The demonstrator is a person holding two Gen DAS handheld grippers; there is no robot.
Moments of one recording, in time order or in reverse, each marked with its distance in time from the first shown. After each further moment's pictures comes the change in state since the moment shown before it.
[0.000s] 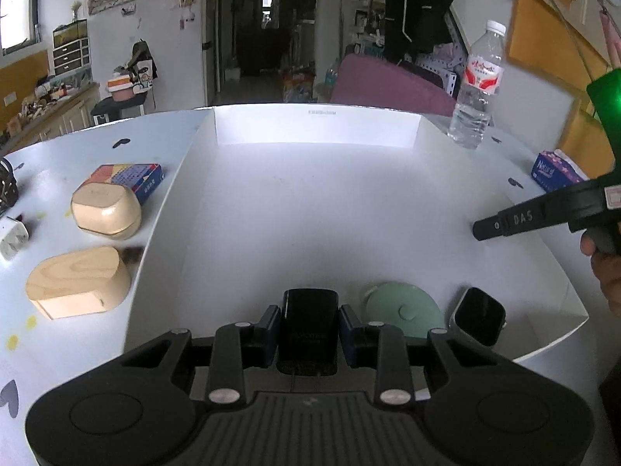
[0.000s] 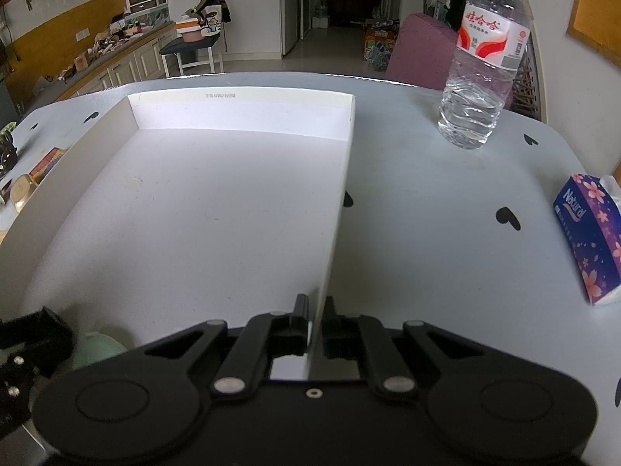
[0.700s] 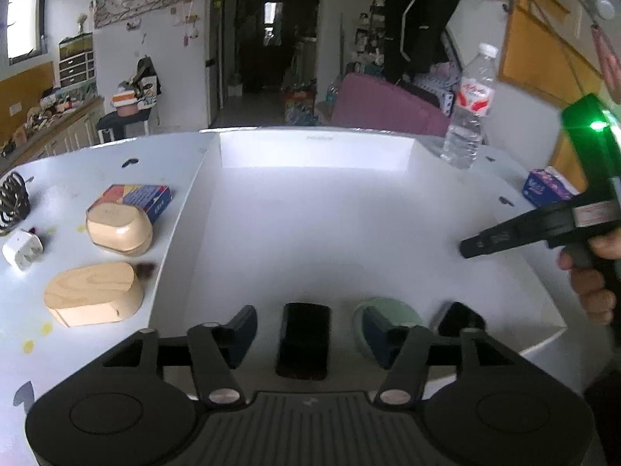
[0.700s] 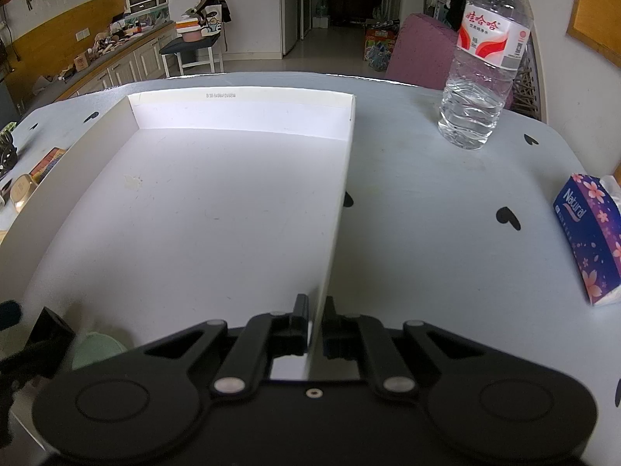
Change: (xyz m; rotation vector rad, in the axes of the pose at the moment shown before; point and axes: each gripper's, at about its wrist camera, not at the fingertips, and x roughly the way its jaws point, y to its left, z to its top) left arm -0.027 -0.006 0.003 -0.002 -0.063 -0.004; right arm 0.000 0.001 0.000 -0.001 0.000 0.000
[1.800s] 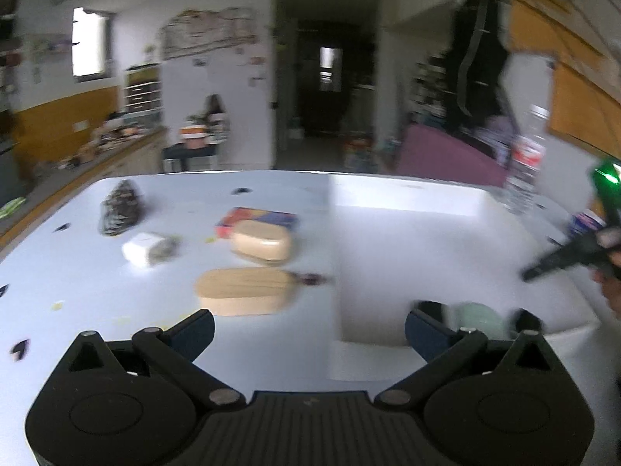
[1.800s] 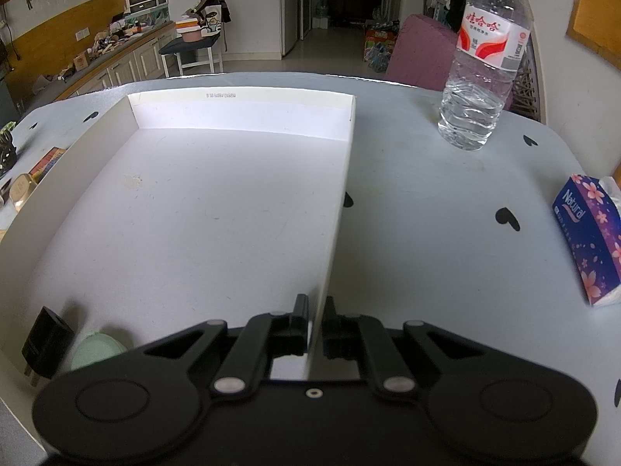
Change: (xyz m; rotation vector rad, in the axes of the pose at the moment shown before) left arm -0.070 0.080 -0.028 -0.092 -0.149 0.192; right arm 0.000 -0.002 0.001 -0.003 0.000 0.000
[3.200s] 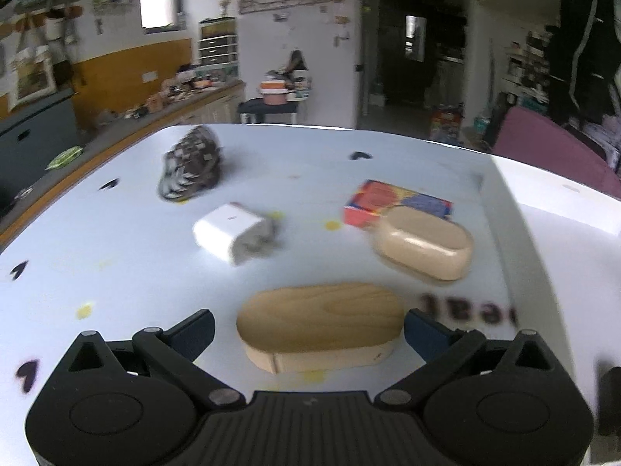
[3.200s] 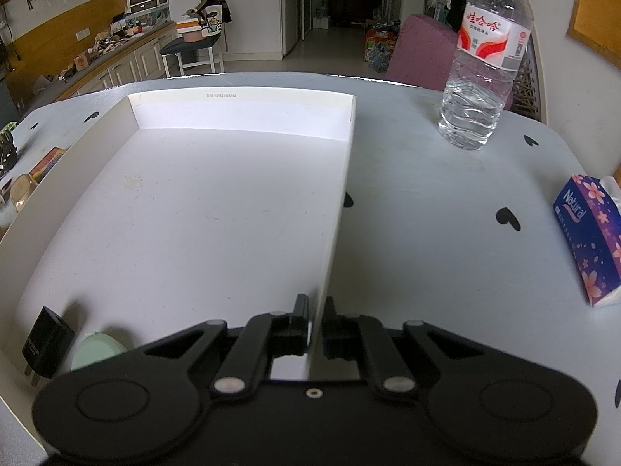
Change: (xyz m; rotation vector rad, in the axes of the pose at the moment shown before) left arm 0.110 0.083 0.023 -0.113 0.127 0.213; right arm 0.001 0.000 -0.001 -0.004 -0.001 0.001
